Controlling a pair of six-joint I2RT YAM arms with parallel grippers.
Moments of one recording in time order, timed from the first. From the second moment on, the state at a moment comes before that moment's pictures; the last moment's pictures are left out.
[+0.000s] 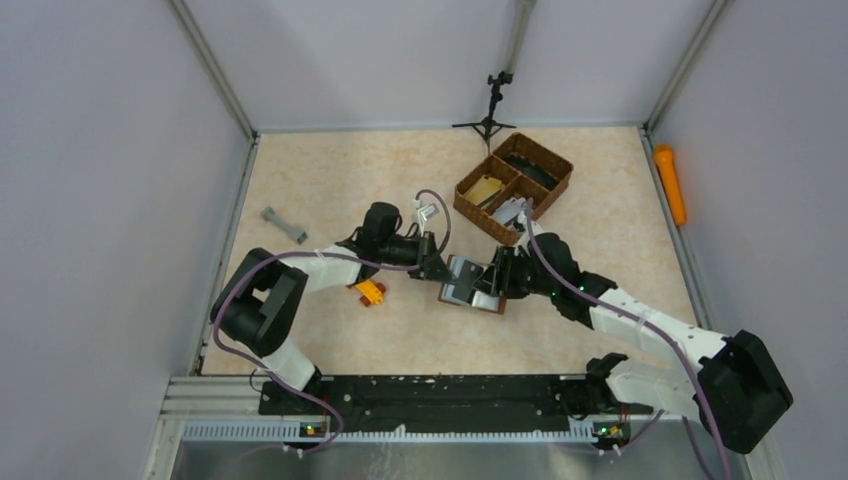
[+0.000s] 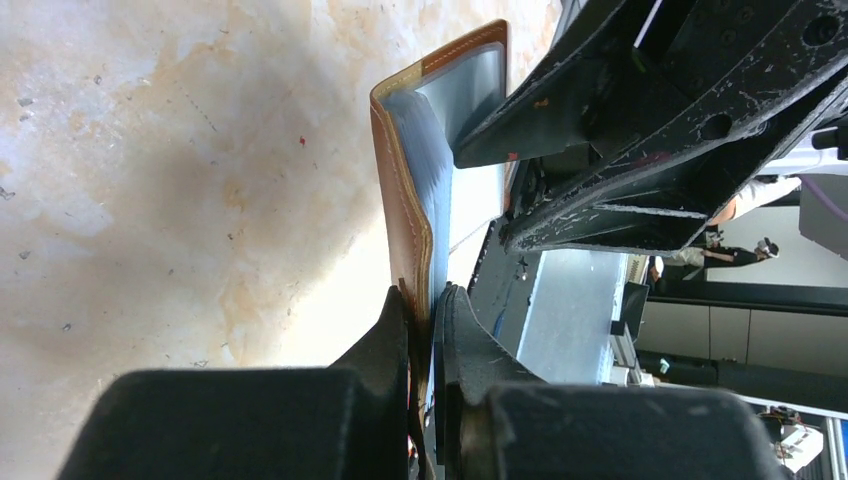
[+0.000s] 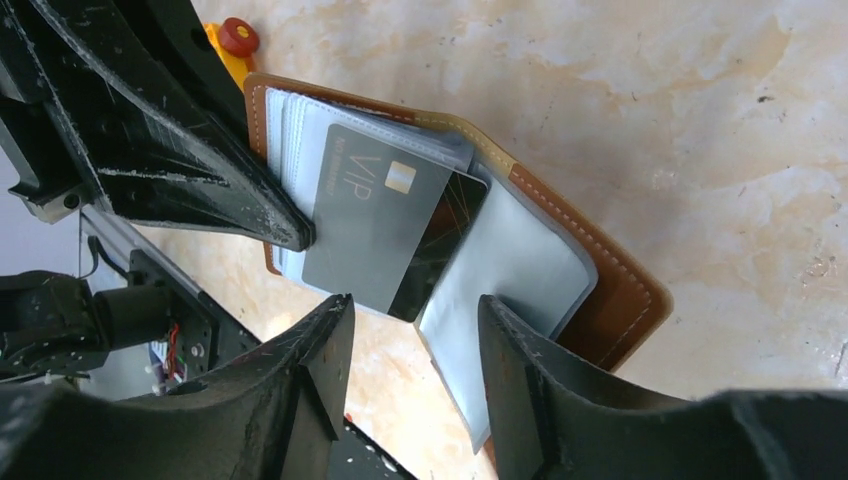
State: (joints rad) left arm -0.54 1.64 0.78 0.27 0.92 -0.60; right arm 0.65 1.07 0.53 -0.07 -0.19 0.68
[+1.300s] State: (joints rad) left arm -0.49 1.66 0.58 1.31 1.16 -1.28; right arm 0.57 0.84 0.34 0.37 -0.47 0.92
